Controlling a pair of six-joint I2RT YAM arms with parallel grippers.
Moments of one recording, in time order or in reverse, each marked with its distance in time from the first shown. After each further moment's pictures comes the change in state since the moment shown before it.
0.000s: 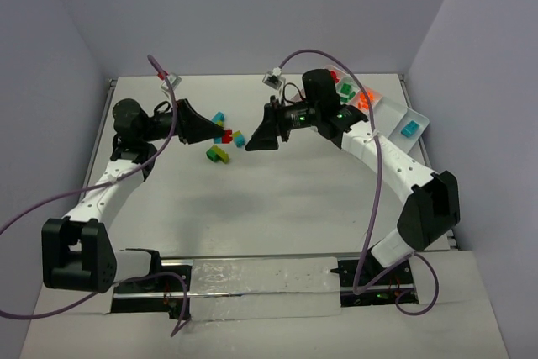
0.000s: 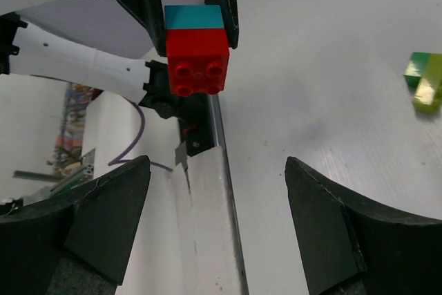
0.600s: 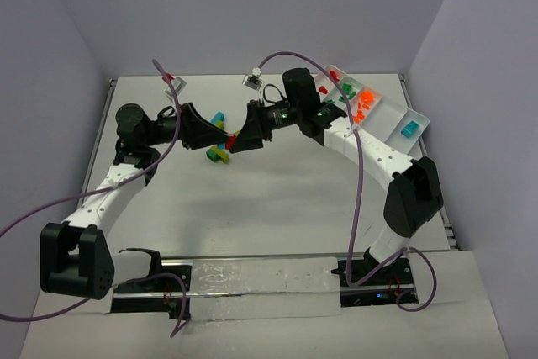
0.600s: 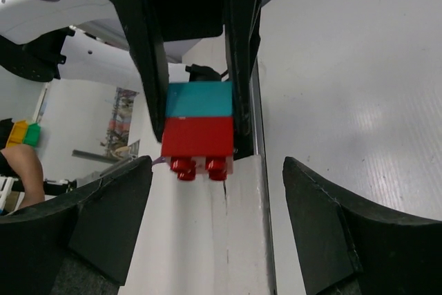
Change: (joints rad) left arm -0.043 -0.047 -0.035 0.055 0.000 -0.012; right arm 0.085 0.137 0.074 0.138 -0.107 0.186
